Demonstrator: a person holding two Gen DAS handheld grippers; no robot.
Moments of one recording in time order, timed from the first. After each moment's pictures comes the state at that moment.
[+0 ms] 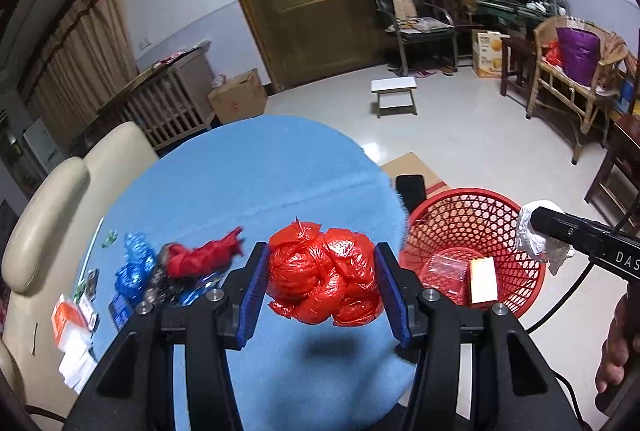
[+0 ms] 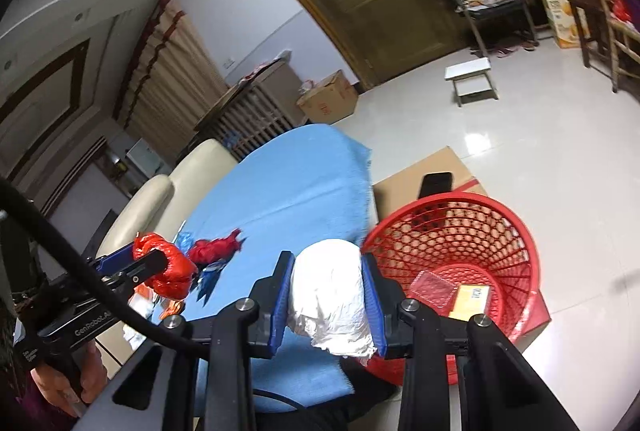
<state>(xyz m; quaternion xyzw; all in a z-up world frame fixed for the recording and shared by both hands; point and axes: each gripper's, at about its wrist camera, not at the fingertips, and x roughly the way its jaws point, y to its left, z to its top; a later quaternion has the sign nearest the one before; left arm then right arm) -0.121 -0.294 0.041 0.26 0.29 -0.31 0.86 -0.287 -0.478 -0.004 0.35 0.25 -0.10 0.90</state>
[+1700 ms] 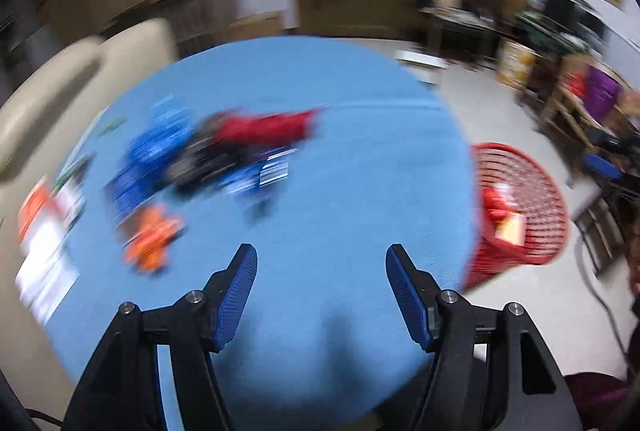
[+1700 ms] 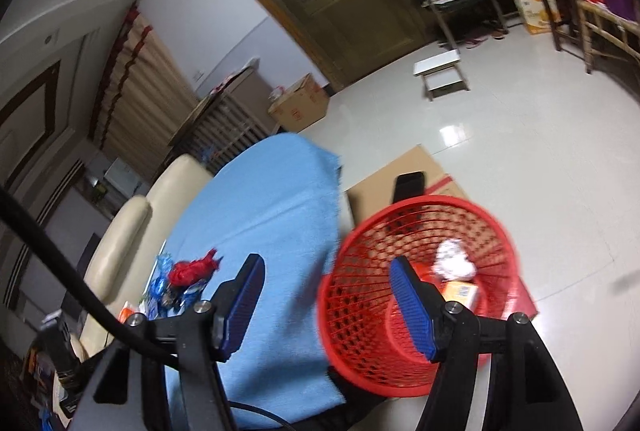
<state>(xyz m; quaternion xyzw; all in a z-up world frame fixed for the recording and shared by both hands) -0.058 -0.124 -0.012 0.15 0.41 -0.26 0.86 -0.278 -0.492 0.004 0.37 0.26 -0.14 0.88</state>
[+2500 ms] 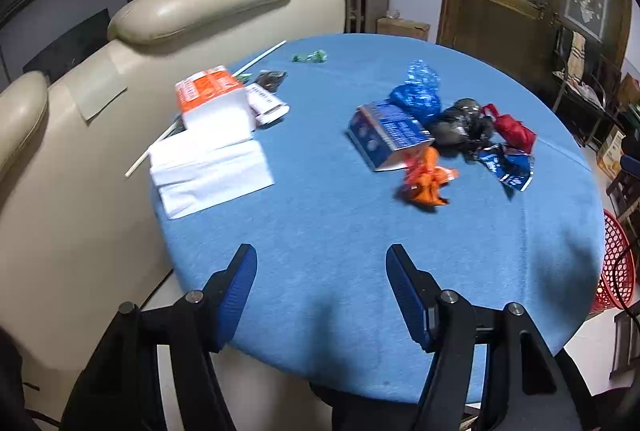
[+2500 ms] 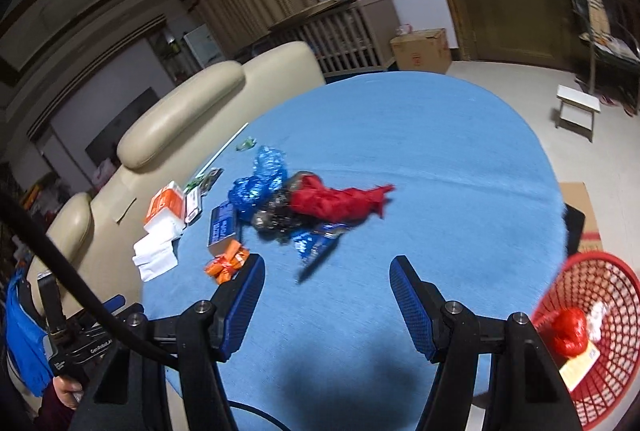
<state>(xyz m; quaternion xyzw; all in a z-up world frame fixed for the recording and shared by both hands) -0.022 0.090 -0.026 0.05 0.42 -0.08 0.90 -0.087 -0.288 0.043 0.19 0.36 0.05 0.91</state>
